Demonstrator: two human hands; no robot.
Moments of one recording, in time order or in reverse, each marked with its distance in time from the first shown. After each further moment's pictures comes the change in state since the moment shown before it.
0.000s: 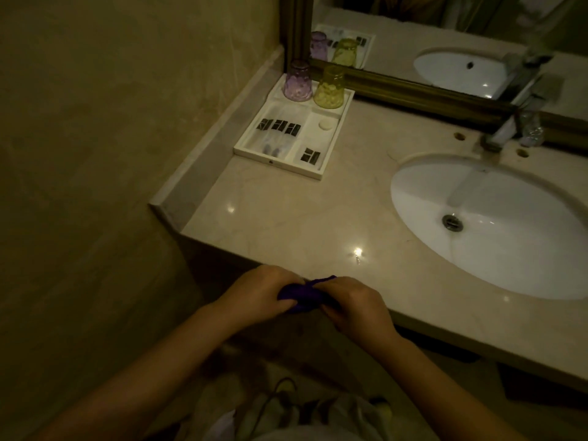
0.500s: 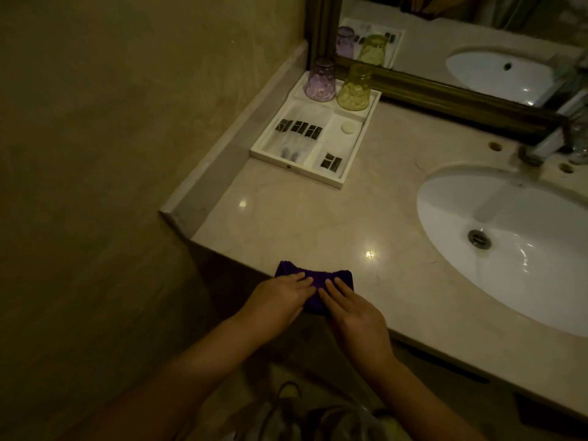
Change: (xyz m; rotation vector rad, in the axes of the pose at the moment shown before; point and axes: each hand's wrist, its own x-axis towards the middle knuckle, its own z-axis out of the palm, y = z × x) left_hand 0.024 -0.032 0.027 0.334 0.018 0.036; right_hand 0.019 0.015 0.047 -0.266 0.061 -0.089
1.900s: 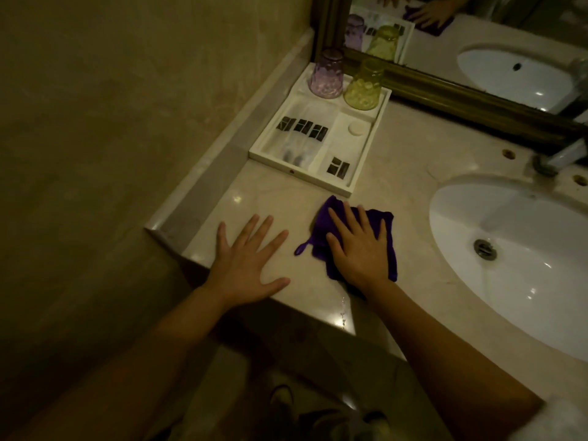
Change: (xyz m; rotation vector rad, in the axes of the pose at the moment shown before) left_hand 0.041 -0.107 -0.002 0.221 0.100 -0.293; right_hand 0.138 0.067 0.025 -0.022 -0.172 0.331
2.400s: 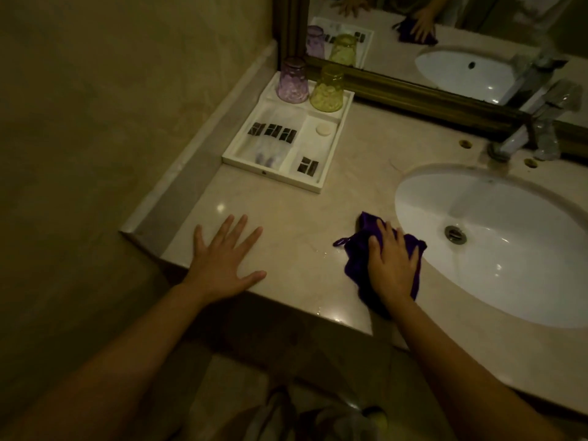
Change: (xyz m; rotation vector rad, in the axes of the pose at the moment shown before) left_hand -0.003 0.001 -0.004 -0.006 -0.051 -0.013; right_hand -0.065 0.062 -0.020 0.300 0.184 0.436
